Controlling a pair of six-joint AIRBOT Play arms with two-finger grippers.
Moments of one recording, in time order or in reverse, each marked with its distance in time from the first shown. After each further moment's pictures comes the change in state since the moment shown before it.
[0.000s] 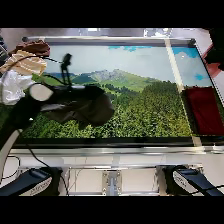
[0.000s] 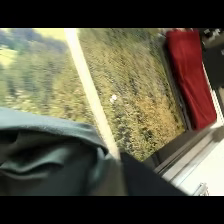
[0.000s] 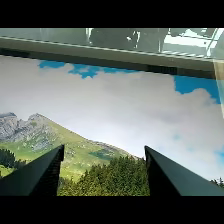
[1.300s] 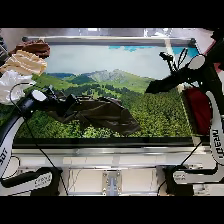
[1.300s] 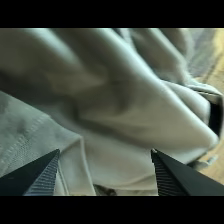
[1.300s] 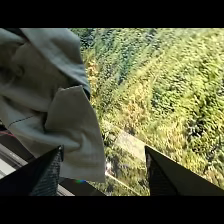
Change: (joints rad) left arm 0.407 -0.211 -0.154 0.221 -0.174 -0.500; right arm 0.002 -0.466 -0.320 0.450 0.220 -0.260
